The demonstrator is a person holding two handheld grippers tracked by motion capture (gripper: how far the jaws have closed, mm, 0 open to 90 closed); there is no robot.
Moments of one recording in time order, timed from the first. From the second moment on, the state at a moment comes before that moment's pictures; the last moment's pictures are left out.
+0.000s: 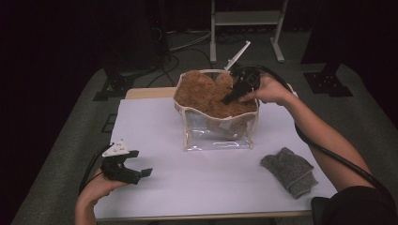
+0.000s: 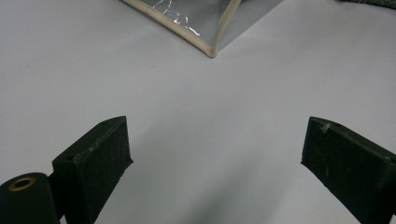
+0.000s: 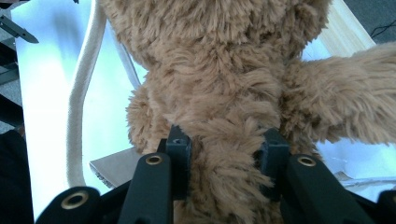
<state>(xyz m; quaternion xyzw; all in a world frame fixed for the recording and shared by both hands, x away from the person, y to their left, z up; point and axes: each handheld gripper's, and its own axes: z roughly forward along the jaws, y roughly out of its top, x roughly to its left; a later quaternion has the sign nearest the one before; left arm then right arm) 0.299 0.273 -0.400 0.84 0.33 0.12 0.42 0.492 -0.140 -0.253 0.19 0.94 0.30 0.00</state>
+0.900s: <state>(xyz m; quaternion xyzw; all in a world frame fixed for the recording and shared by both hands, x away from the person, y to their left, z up) 0.299 0.274 -0.400 0.84 0.33 0.12 0.42 0.506 -0.115 -0.249 0.18 0.94 0.27 0.04</state>
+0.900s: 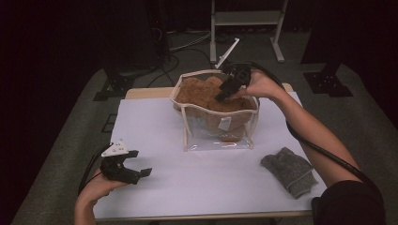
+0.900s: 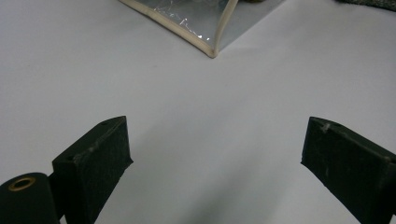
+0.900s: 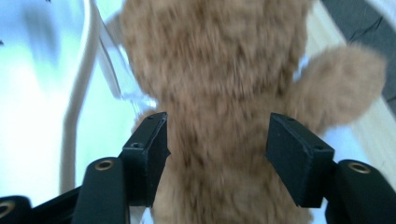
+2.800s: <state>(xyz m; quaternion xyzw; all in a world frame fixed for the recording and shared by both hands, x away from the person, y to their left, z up) 0.296 0.276 -0.399 0.84 0.33 0.12 0.42 0.523 -0.089 -0.252 0.19 0.92 0.35 -0.01</state>
